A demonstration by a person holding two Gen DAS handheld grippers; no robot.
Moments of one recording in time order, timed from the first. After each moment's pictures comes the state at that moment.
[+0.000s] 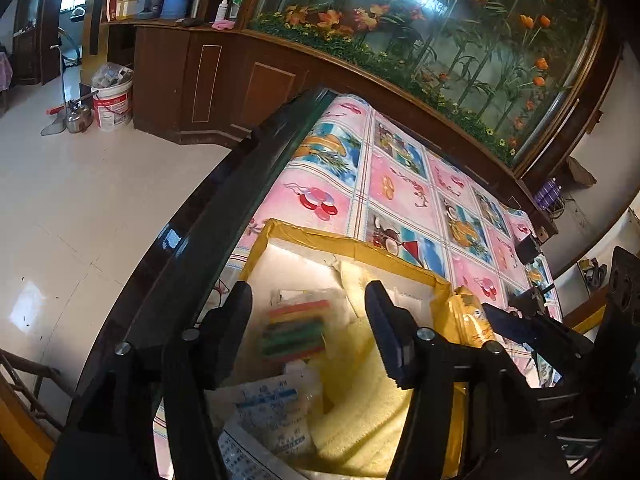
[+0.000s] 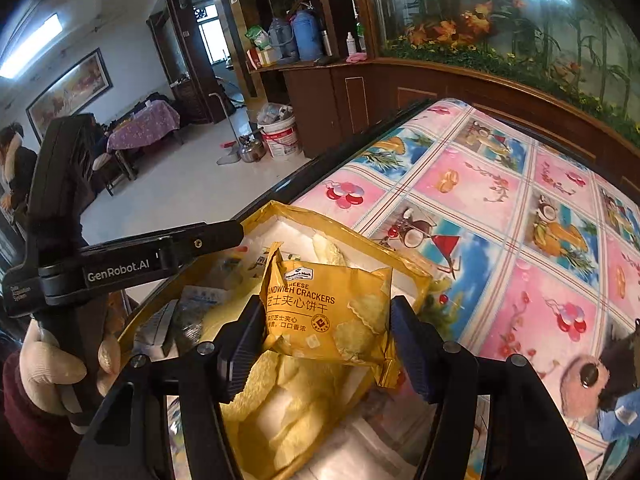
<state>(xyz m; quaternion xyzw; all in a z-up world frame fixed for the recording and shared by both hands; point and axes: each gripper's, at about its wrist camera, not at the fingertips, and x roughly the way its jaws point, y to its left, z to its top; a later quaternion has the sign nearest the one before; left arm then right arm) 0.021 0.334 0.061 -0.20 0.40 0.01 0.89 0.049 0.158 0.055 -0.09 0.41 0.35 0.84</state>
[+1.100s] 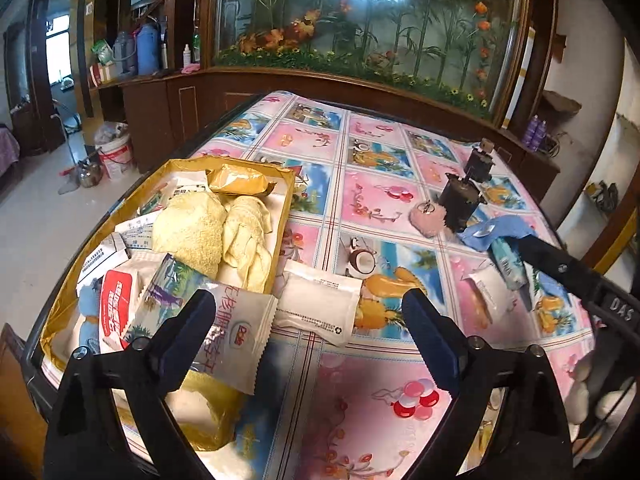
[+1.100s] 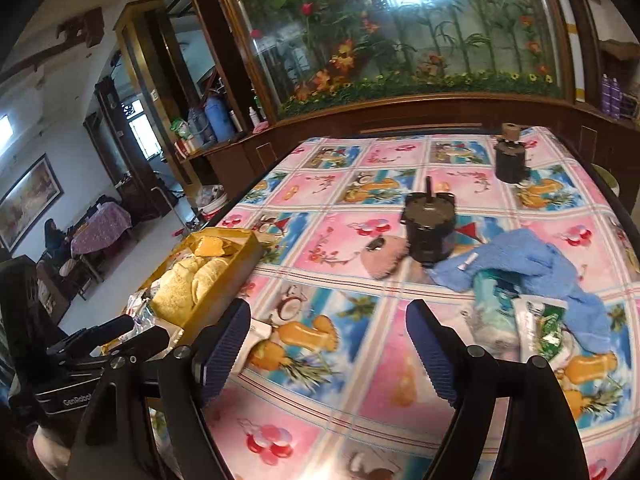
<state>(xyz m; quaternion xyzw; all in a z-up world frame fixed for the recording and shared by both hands) -0.097 0.137 0.081 -0.07 0.36 0.04 0.93 -0.056 -0.103 0.089 0.06 0.34 0.22 0.91</state>
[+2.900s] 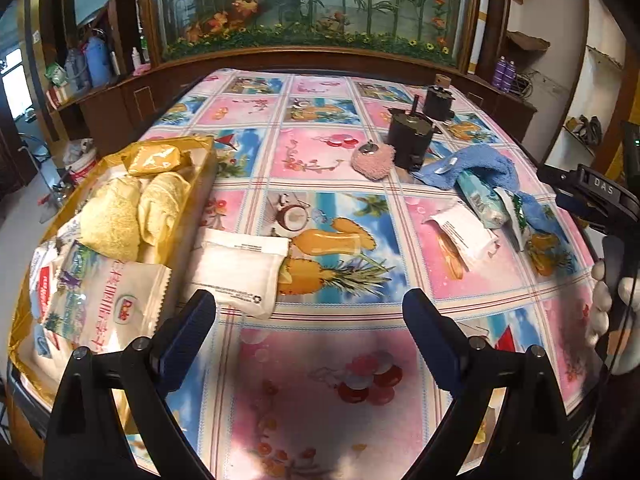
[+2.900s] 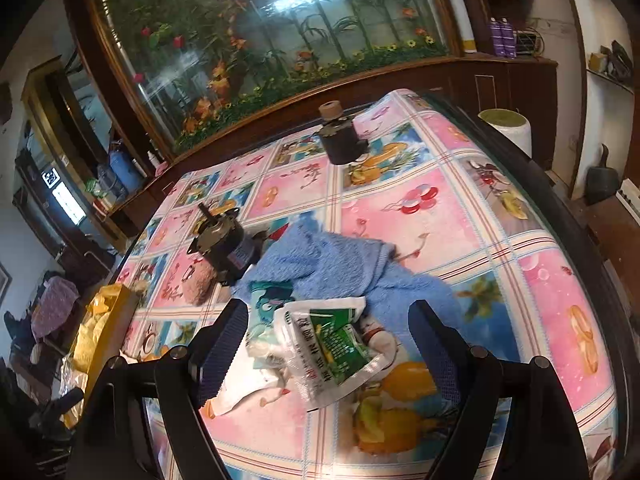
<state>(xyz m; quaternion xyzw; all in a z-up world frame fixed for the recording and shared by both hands) -0.095 0.067 0.053 -0.01 0.41 -0.04 0.91 -0.017 -0.264 0.053 0.16 0.37 0.06 0.91</state>
